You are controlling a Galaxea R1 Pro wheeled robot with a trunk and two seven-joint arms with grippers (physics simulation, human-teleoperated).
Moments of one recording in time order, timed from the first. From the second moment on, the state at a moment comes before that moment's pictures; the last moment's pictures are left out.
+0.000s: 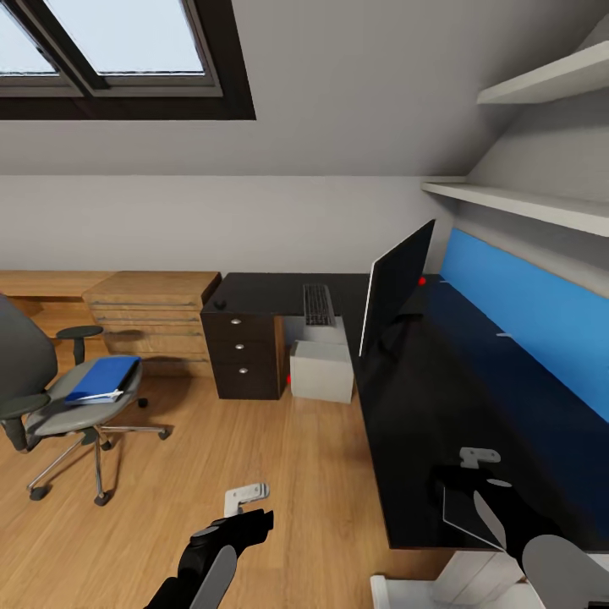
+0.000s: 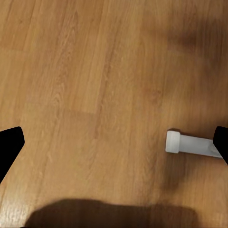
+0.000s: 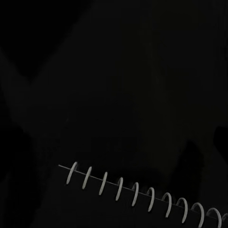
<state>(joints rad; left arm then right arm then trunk) -0.20 -0.07 -0.33 -1.27 0.55 0.58 0.49 -0.67 -0.23 -0.02 -0.37 -0.09 0.13 0.04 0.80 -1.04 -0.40</state>
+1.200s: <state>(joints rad) -0.20 -0.07 -0.33 -1.26 0.55 0.59 0.49 -0.67 -0.23 -0.02 -0.37 -0.09 0.13 0.04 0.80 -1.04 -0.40</state>
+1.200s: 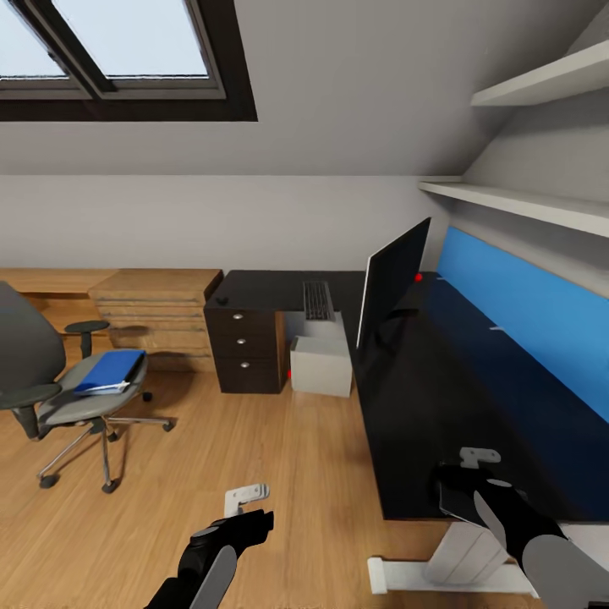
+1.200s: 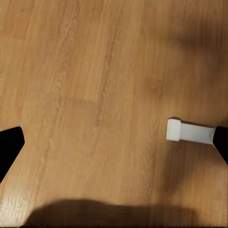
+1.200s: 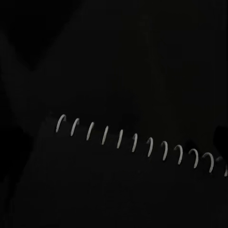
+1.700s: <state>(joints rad) -0.20 -0.07 -0.33 -1.26 0.55 0.59 0.49 -0.67 -0.23 -0.02 -0.37 -0.09 0.13 0.04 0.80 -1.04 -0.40</state>
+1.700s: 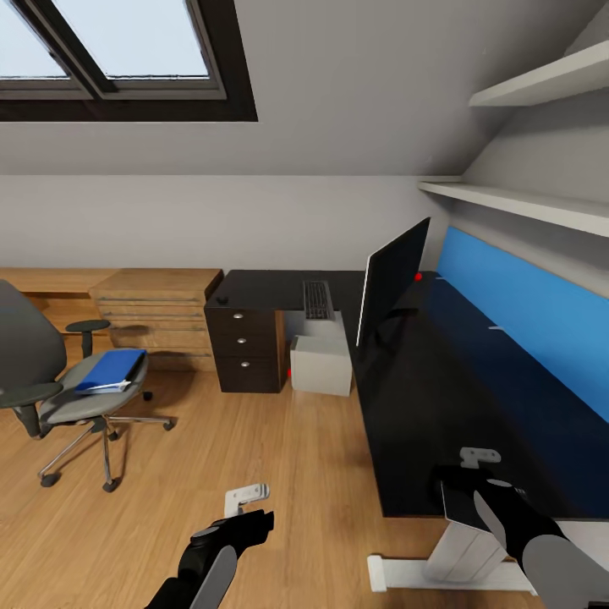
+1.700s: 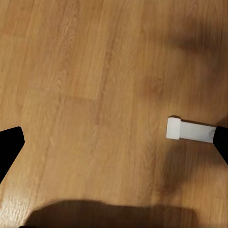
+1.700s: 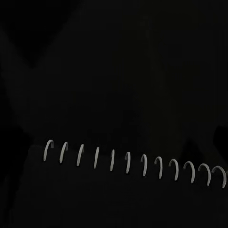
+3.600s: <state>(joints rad) -0.20 -0.07 -0.32 -1.23 0.54 0.58 0.49 -0.39 -0.23 -0.06 -1.19 -0.29 0.47 0.05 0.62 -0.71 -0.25</state>
